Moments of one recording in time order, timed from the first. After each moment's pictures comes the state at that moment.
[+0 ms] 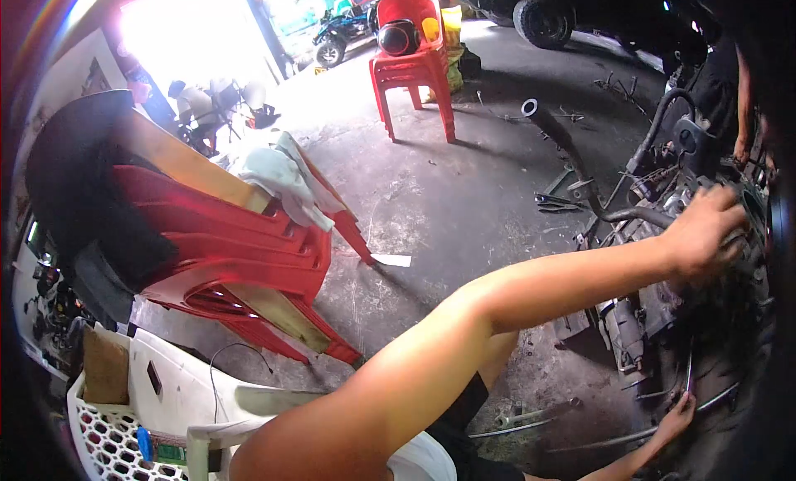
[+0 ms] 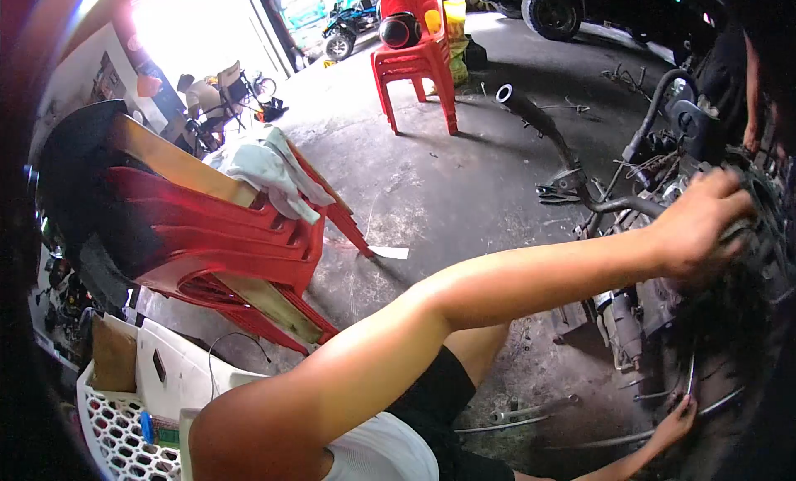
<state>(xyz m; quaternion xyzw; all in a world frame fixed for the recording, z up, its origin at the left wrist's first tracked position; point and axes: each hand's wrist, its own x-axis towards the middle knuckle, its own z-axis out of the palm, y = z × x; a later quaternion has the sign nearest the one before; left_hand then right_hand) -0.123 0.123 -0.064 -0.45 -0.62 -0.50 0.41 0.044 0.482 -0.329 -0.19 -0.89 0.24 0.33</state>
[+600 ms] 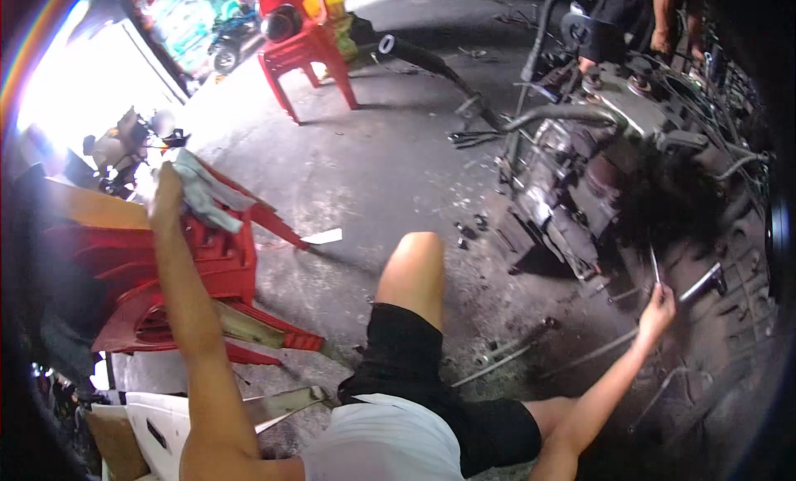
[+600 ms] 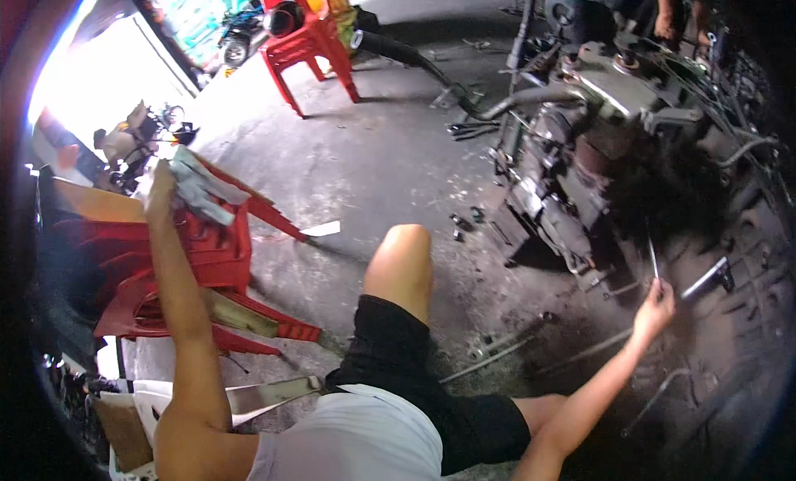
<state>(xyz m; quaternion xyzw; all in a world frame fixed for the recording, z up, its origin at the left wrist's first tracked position) 0.038 -0.492 -0.055 0.32 -0.93 -0.02 0.19 0.040 0.463 -0.333 -0.16 -0.85 0.30 0.39</state>
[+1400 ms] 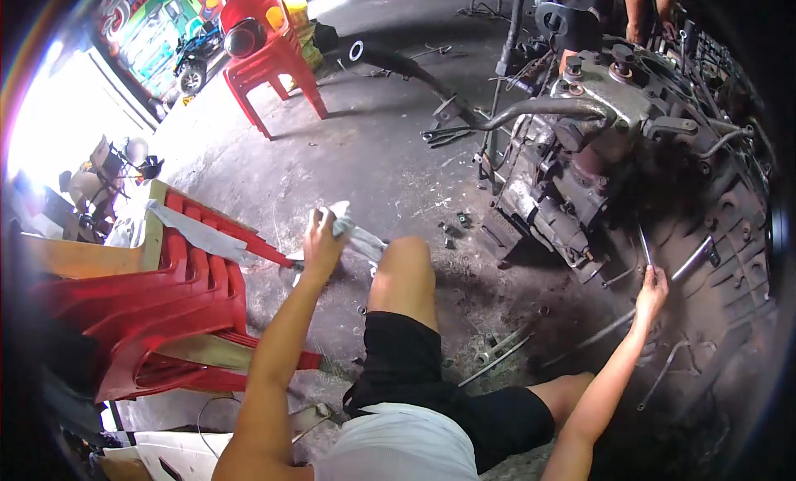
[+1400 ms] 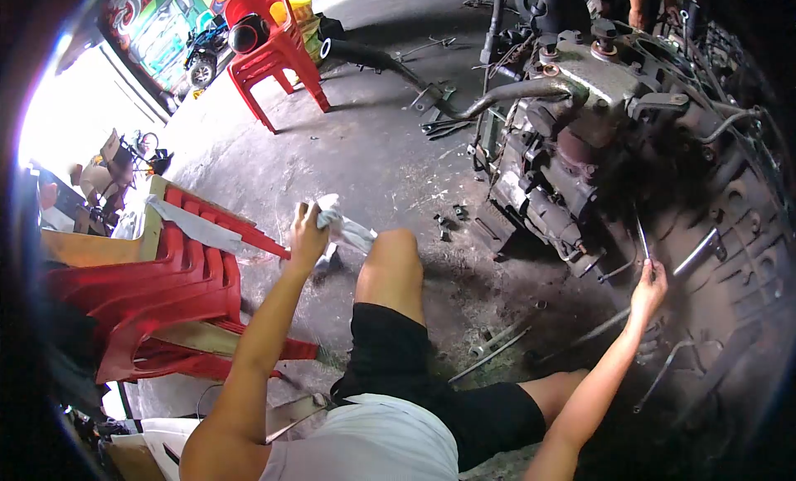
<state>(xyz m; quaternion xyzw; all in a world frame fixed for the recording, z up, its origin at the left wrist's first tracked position) -0.025 -0.240 -0.332 0.03 -0.95 -0.20 0.23 0.045 0.450 -0.319 -0.21 -0.86 0.32 0.33</state>
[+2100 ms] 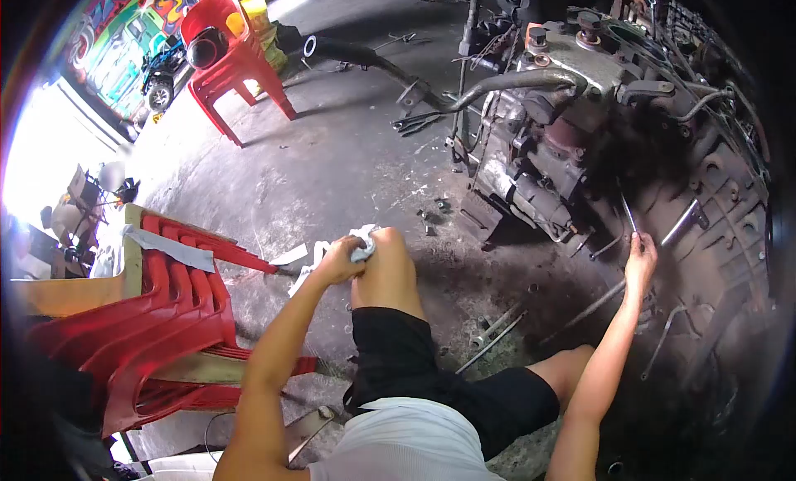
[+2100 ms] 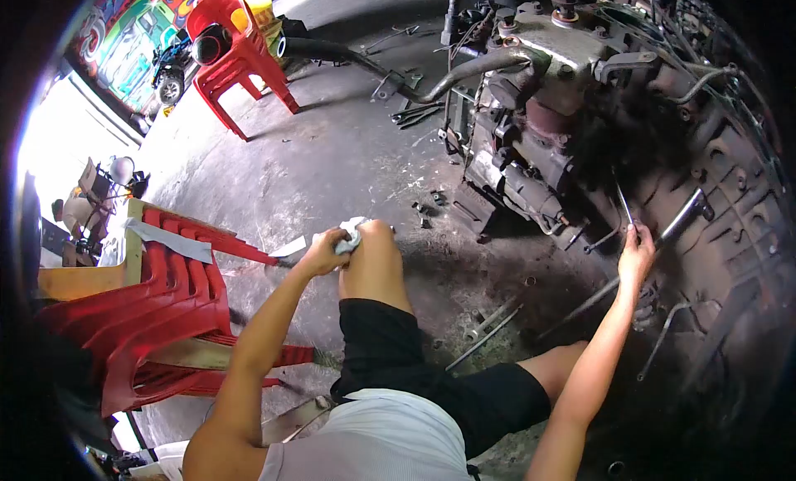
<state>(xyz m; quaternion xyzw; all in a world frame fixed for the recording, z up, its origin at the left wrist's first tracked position) -0.023 -0.202 -0.357 -0.15 -0.93 -0.32 -0.12 0.049 0.427 -0.306 -0.20 -0.87 0.27 0.36</state>
